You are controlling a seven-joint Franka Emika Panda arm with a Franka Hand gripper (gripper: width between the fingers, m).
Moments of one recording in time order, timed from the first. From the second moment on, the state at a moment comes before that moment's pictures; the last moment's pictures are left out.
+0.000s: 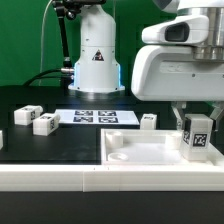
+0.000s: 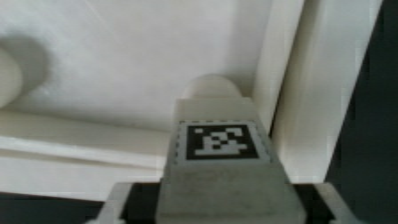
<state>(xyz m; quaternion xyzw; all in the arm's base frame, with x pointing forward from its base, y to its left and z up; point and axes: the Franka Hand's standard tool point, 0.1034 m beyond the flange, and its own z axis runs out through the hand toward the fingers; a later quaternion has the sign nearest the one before) 0.625 0.111 0.075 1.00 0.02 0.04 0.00</state>
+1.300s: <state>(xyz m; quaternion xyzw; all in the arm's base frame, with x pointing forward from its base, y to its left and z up) 0.622 0.121 0.071 0.82 -0.57 0.03 -0.04</state>
